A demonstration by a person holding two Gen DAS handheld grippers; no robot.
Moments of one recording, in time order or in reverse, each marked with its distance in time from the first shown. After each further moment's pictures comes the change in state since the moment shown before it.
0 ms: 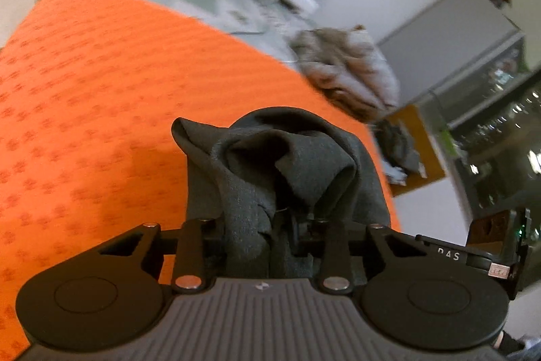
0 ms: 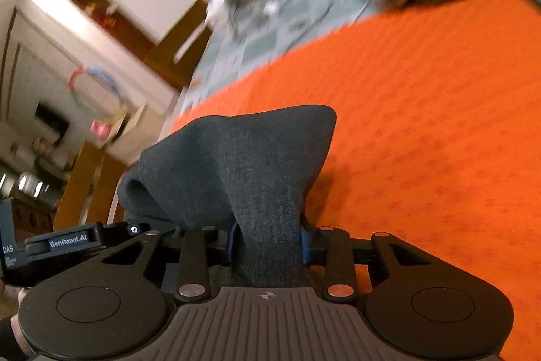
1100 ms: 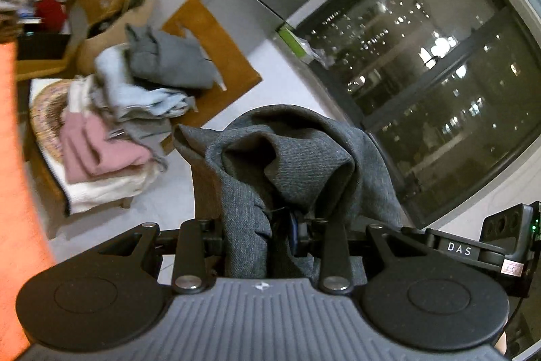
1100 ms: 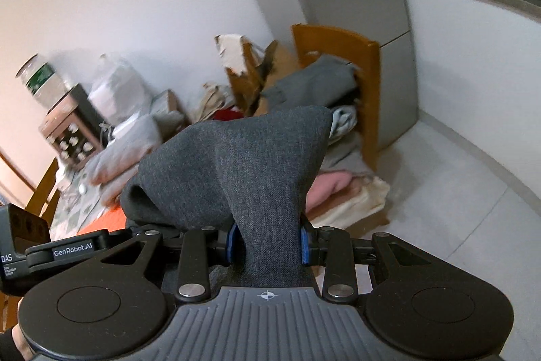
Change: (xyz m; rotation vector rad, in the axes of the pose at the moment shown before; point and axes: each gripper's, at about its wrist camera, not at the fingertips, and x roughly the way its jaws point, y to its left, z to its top) left arm 0.345 -0.558 -0.124 0.287 0.165 -0.388; right arm -0.434 -0.401 0.091 0.162 -0.345 -0.393
